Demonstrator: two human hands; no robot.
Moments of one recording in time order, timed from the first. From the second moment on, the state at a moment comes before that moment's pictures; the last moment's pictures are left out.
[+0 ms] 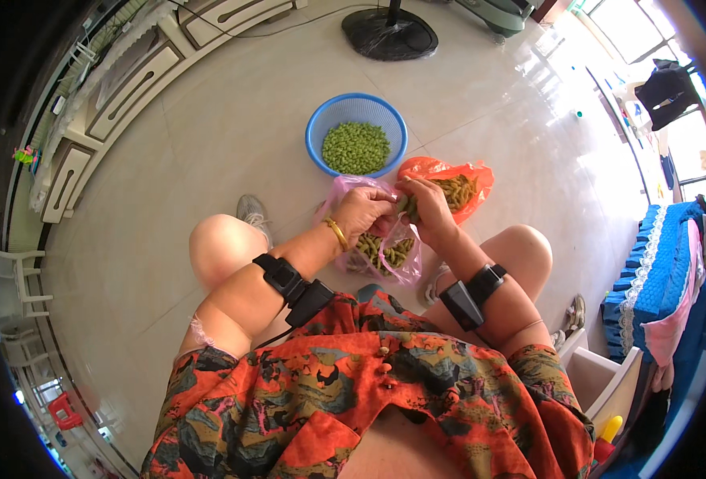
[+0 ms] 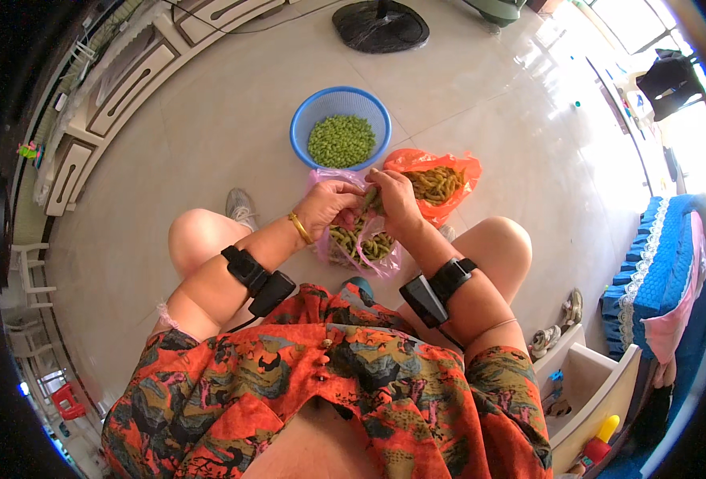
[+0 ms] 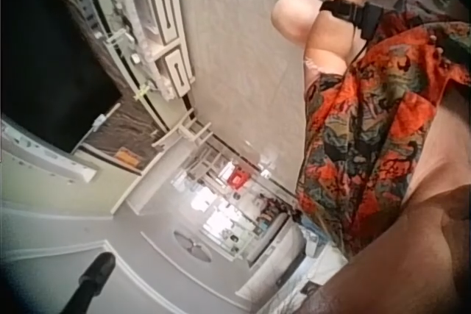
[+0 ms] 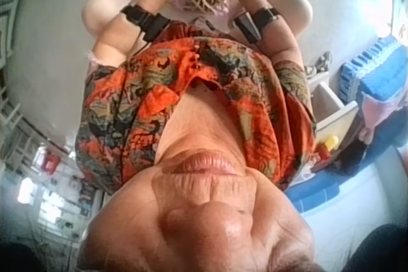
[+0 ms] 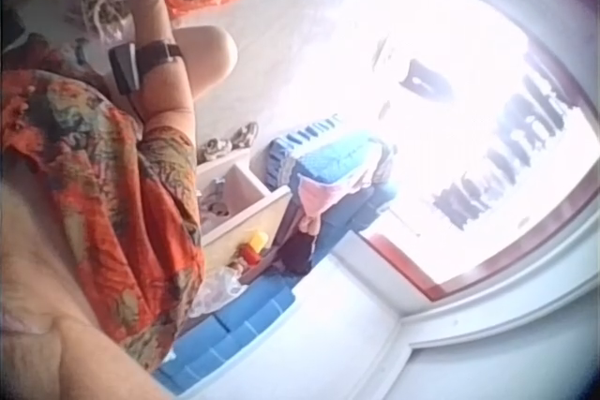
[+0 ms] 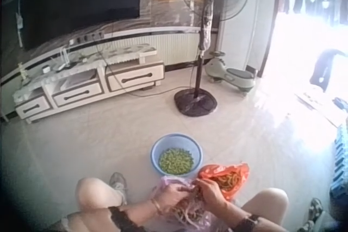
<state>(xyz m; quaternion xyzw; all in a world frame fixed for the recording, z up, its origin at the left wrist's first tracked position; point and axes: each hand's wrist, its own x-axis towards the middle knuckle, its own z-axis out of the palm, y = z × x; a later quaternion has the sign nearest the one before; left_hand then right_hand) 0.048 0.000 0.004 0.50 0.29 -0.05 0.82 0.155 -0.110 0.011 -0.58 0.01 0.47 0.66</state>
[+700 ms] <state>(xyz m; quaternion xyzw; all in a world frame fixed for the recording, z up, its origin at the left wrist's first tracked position) 0.037 0.013 0.020 0.48 0.23 -0.05 0.84 0.157 -0.121 0.023 -0.53 -0.10 0.52 0.66</state>
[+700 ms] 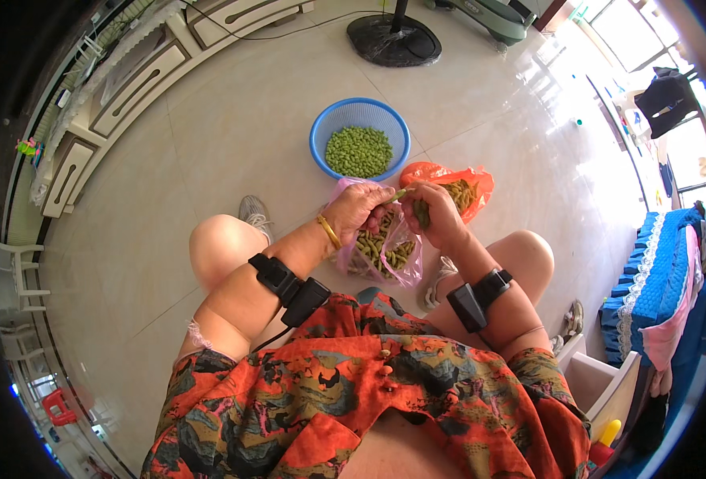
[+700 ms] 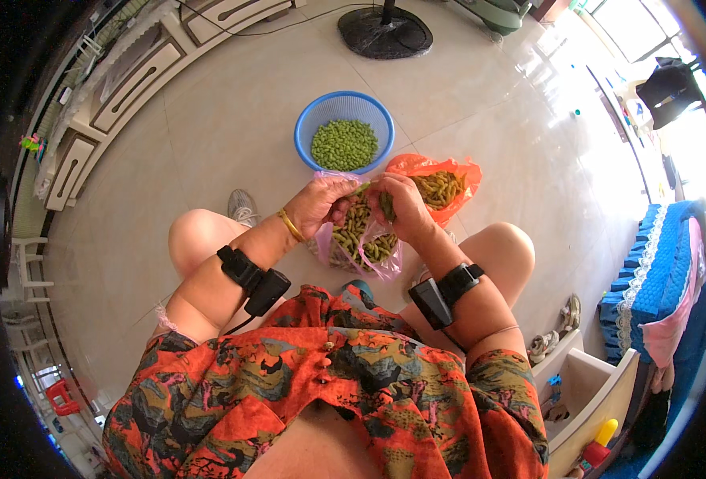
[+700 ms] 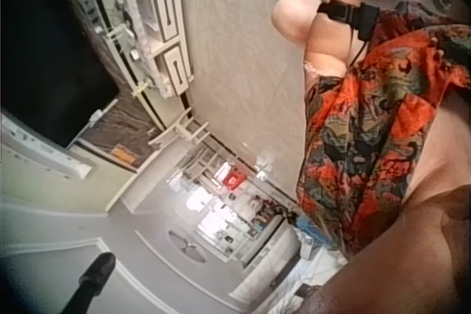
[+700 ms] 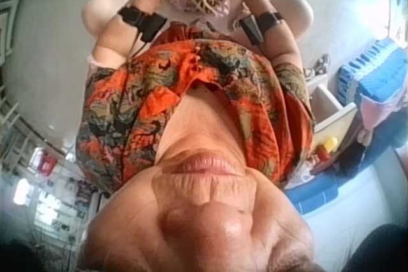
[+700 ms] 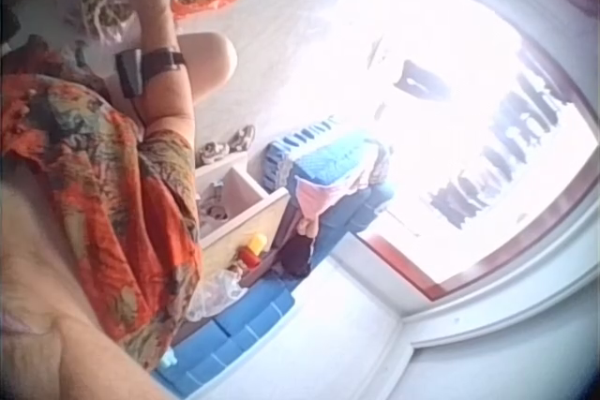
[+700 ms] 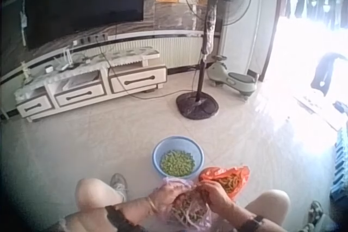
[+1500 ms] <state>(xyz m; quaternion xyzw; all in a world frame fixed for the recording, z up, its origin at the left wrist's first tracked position) 0.038 0.011 0.020 0.41 0.23 -0.09 0.88 0.158 -0.129 0.030 -0.50 -0.16 0.59 0.61</state>
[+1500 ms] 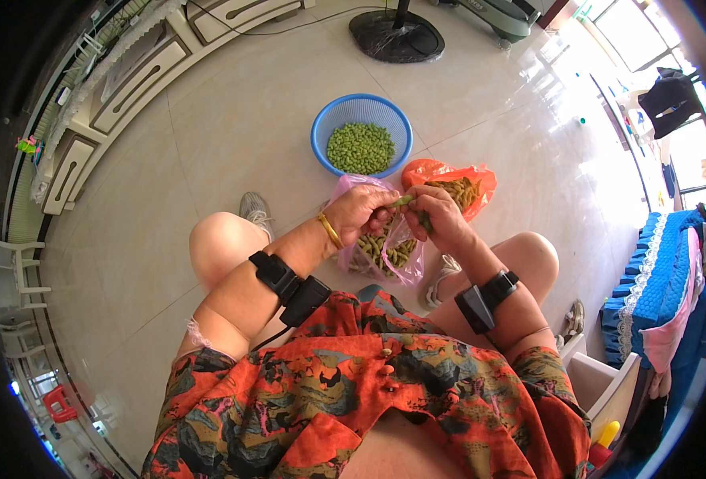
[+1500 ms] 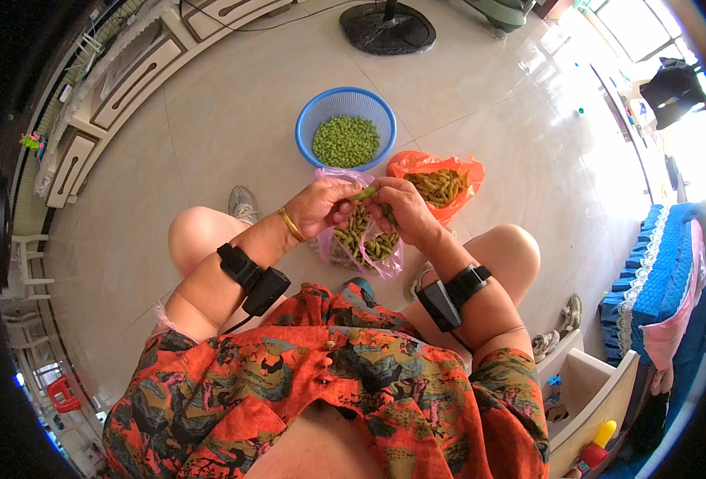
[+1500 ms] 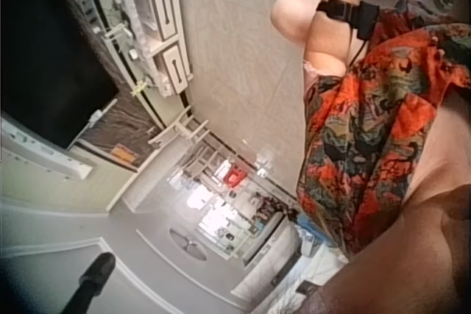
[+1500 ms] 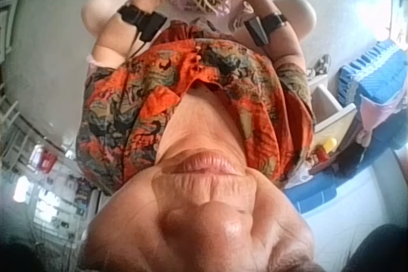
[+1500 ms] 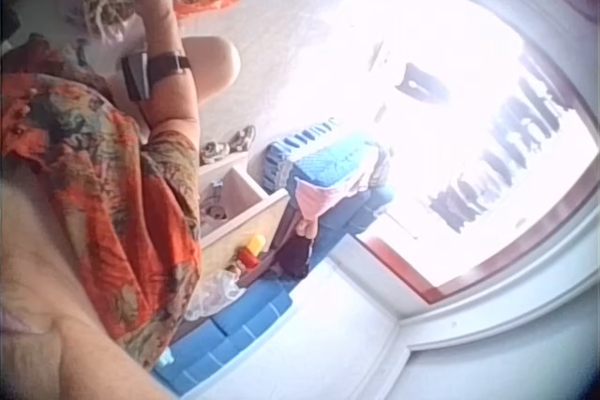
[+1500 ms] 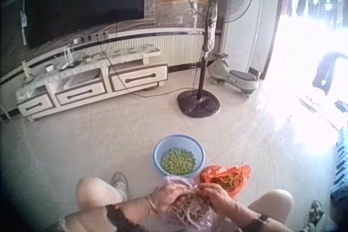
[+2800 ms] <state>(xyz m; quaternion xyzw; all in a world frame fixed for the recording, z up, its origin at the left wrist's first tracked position) 0.042 0.001 -0.001 0.56 0.23 -0.09 0.79 0.151 -0.130 0.025 -0.60 -0.22 0.57 0.52</state>
